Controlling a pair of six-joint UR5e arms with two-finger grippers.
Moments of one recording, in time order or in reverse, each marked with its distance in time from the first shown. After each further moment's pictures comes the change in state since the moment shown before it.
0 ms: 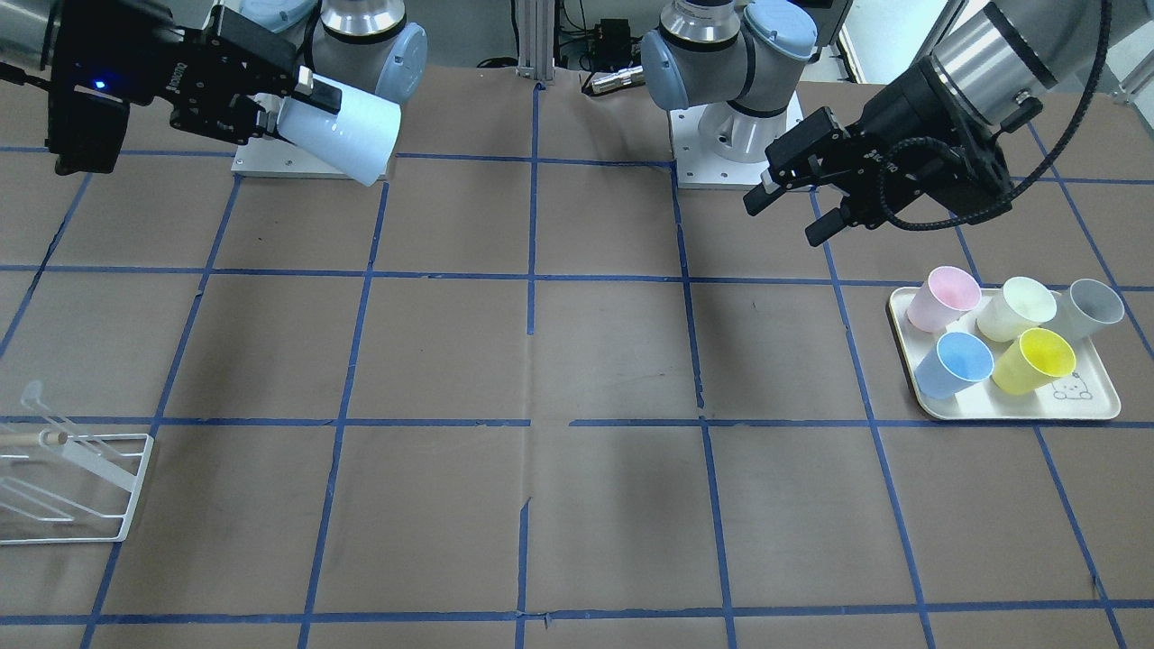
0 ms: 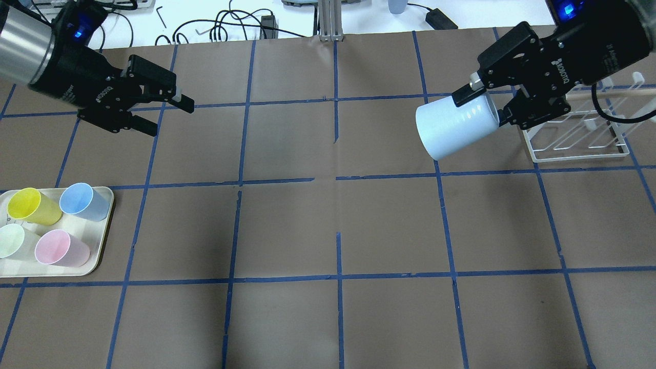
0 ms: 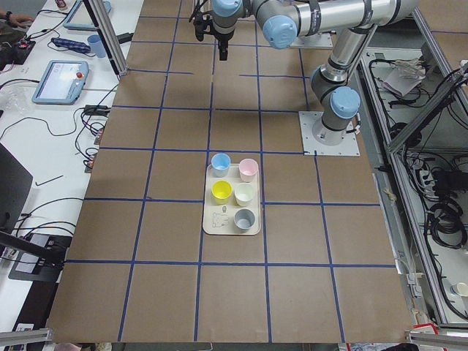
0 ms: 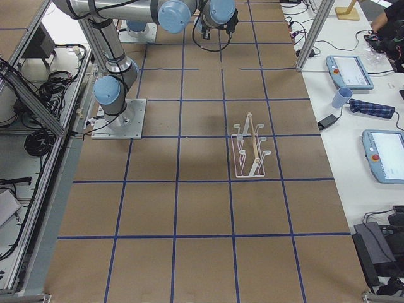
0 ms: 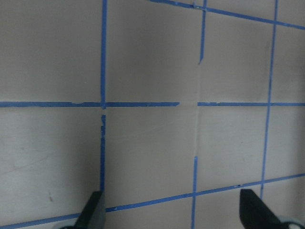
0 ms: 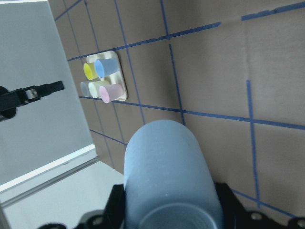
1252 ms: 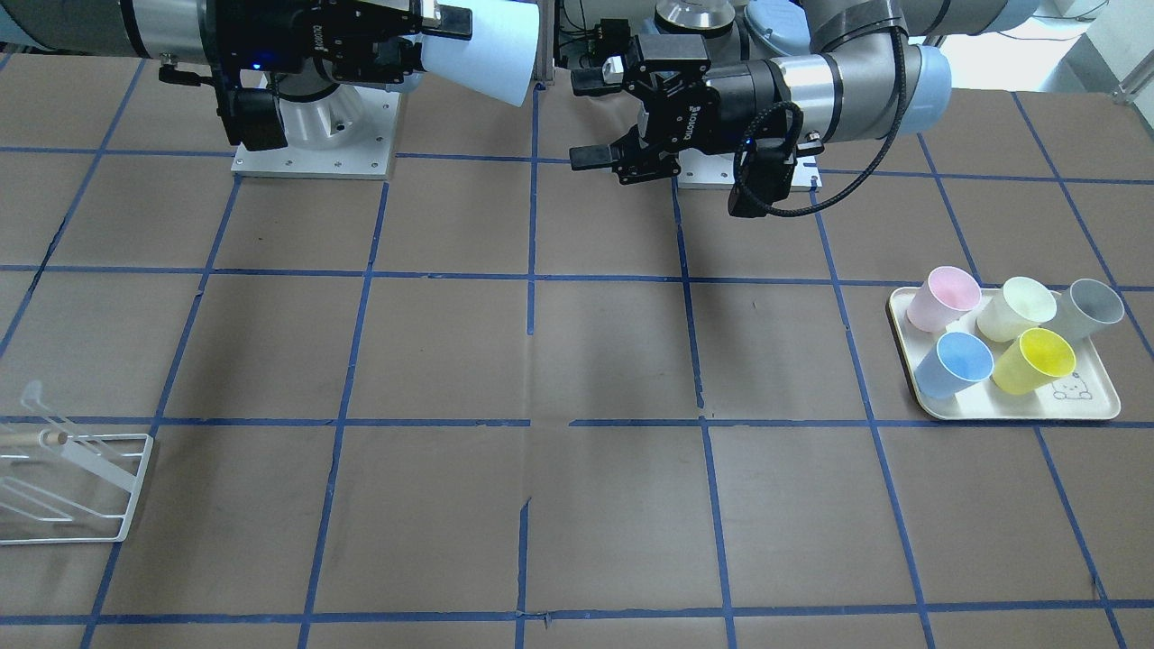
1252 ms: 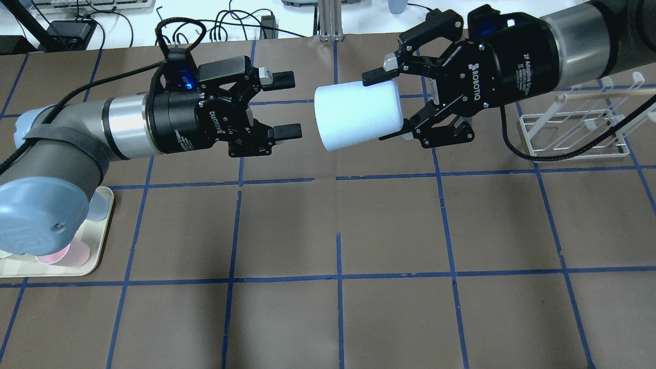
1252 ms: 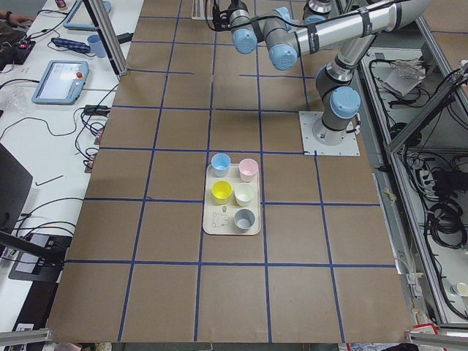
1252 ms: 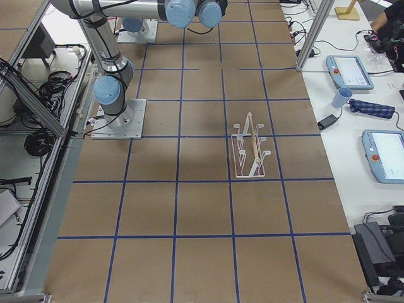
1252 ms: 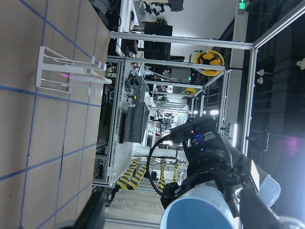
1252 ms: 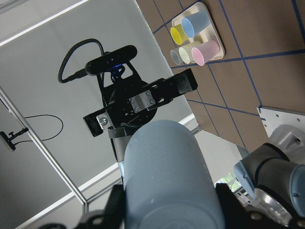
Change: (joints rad) left arm -0.175 0.054 -0.314 0.059 -0.860 -0.004; right arm 0.151 -0.003 0.050 0.261 0.343 -0.017
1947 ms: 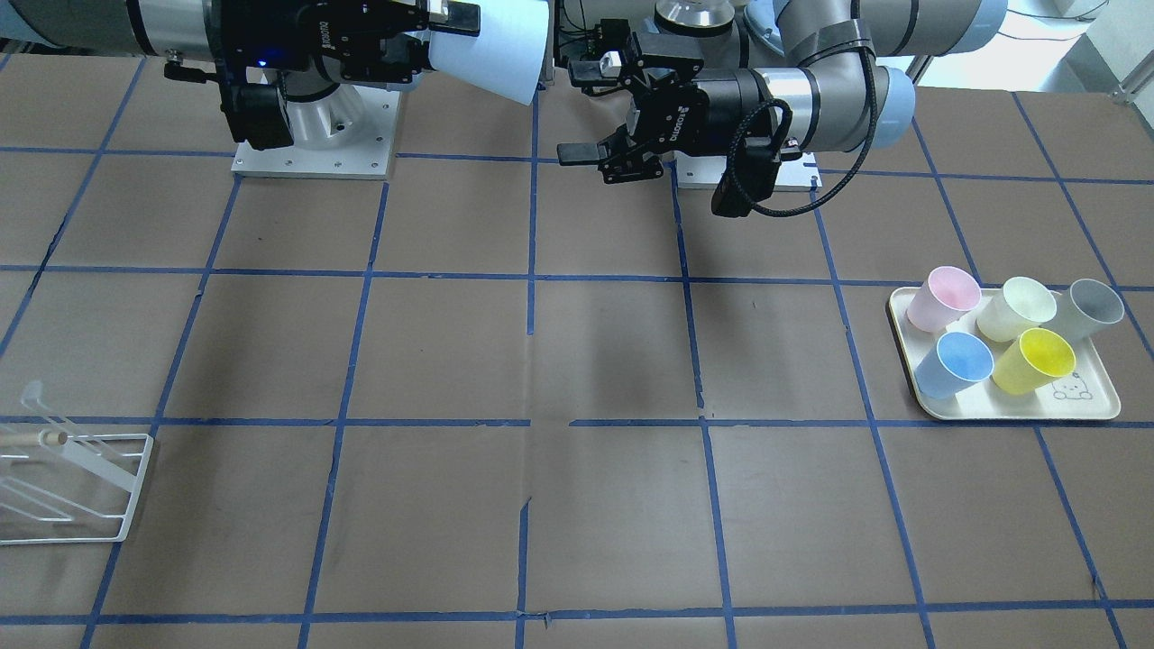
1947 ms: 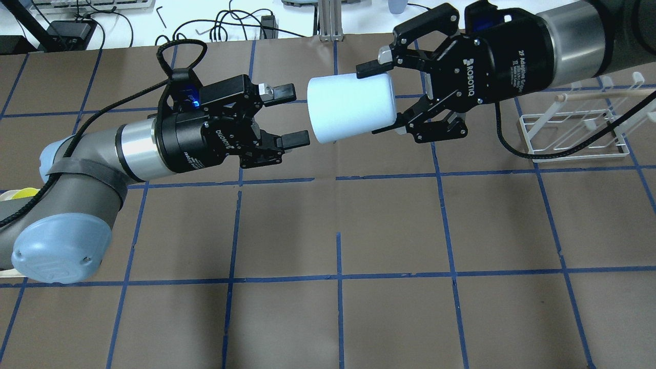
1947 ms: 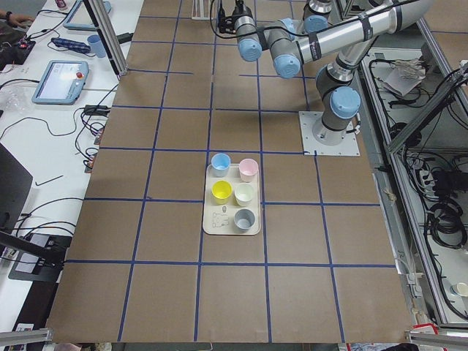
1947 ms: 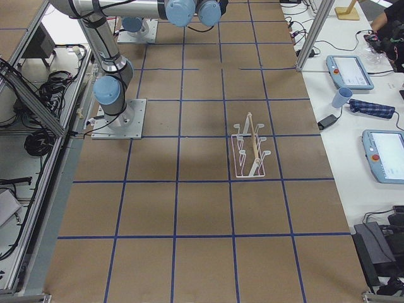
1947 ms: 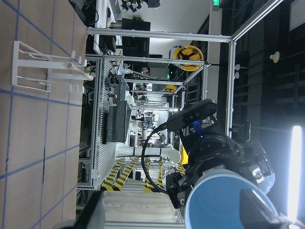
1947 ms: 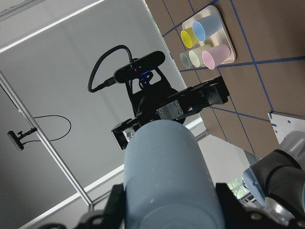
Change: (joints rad) left arm -0.008 0.018 -0.105 0.128 -0.122 0.002; right arm 0.007 -0.004 0.002 -0.016 0.033 0.000
